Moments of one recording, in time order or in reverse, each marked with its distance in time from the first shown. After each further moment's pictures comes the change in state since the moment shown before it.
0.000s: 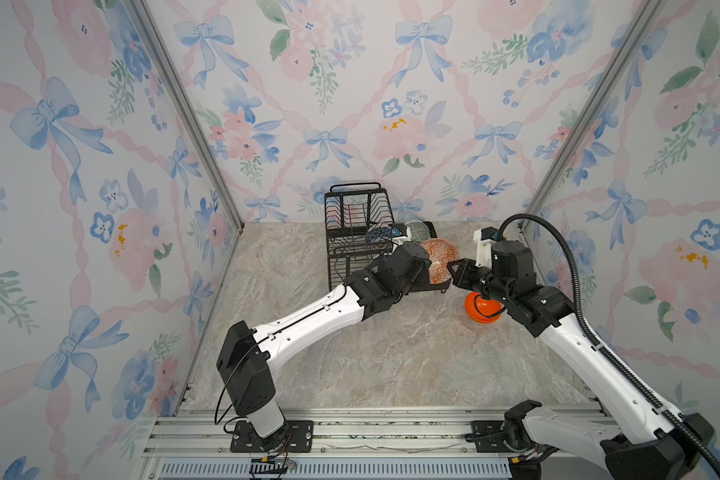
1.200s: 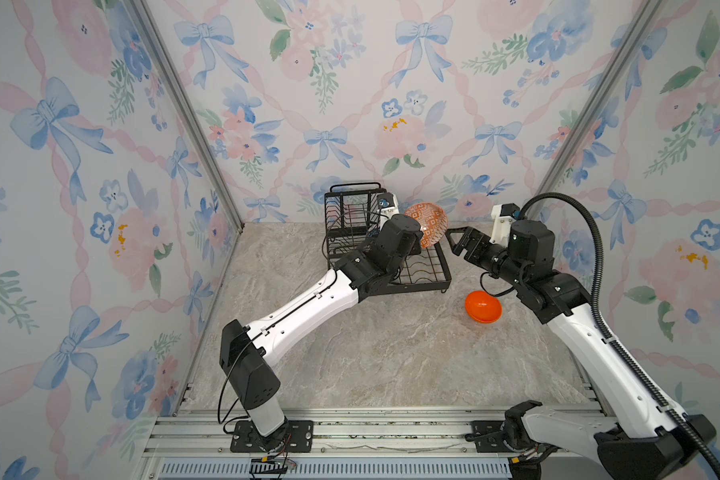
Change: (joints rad) left arm 0.092 0.040 0.200 0.025 -0.187 0.121; right arm -0.076 0.043 0.172 0.047 -0.027 0.103
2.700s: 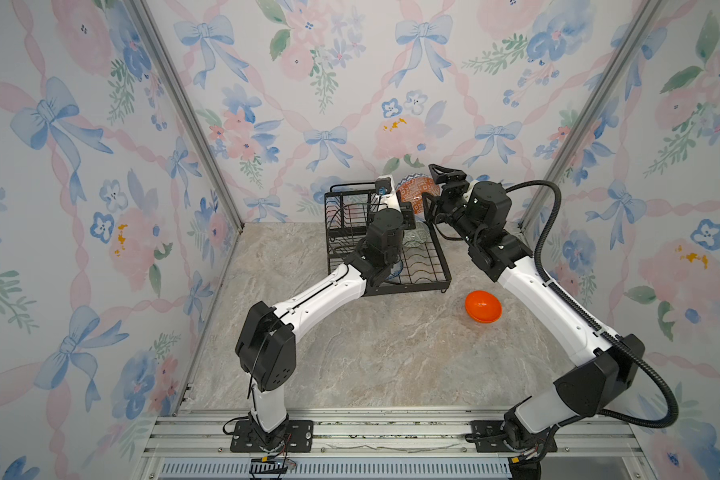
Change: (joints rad) left arm 0.084 0.121 -0.114 0.689 -0.042 0.380; right arm 0.146 0.407 0.316 0.444 0.163 0.968
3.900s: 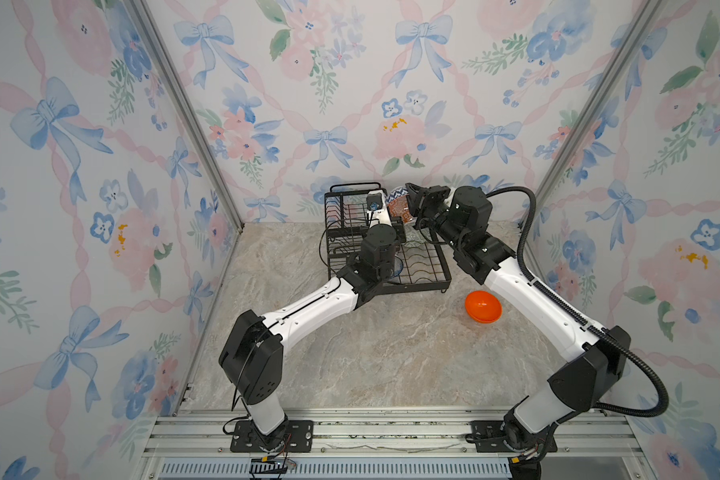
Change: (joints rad) left arm -0.015 -0.118 -0.205 0.050 -0.092 0.021; right arm 0.066 0.028 0.001 0.026 -0.026 0.108
